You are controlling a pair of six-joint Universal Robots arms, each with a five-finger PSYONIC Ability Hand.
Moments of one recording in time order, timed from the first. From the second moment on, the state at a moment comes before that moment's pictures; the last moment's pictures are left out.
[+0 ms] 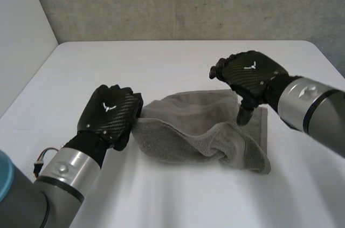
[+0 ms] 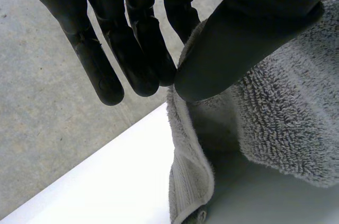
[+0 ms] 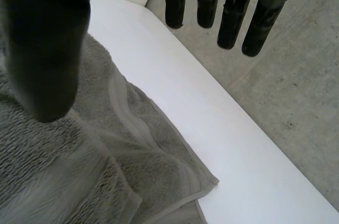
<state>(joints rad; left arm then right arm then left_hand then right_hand) 4.13 -1.59 -2.01 3.56 -1.54 3.37 1.98 -1.37 1.39 0.31 1.25 2.66 1.19 1.22 1.22 1.22 1.03 0.32 0.31 0.31 0.31 0.15</state>
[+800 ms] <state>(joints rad) 4.14 -1.70 -1.62 3.60 -1.56 3.47 1.97 -1.04 0.64 0.54 1.11 2.73 1.19 1.22 1.22 1.22 1.03 1.33 1.33 1.33 1.33 1.17</state>
